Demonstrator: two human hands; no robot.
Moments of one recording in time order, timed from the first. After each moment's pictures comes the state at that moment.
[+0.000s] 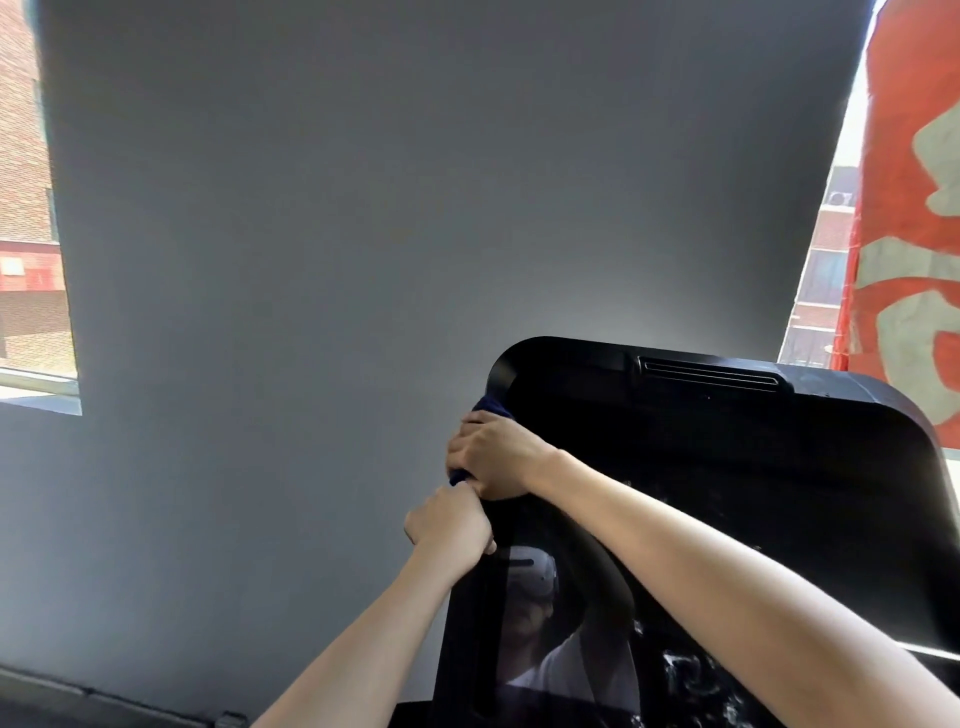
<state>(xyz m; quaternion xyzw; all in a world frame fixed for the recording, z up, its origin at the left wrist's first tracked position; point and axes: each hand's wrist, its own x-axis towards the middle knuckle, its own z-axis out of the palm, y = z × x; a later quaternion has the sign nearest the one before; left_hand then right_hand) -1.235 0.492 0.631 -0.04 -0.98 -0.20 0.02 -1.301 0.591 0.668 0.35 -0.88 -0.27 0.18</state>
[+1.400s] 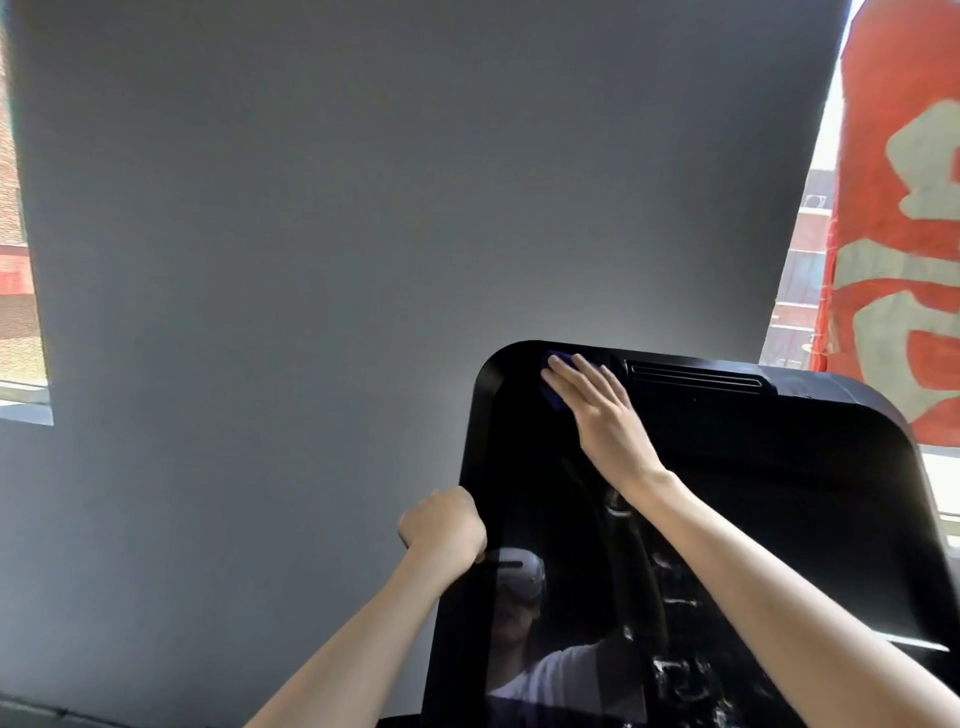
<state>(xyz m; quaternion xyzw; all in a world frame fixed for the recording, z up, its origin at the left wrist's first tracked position) -1.242 0.501 0.636 -0.05 -0.99 -0.16 -0.01 -1.274 0.704 0.678 0.13 -0.88 -0.06 0.46</state>
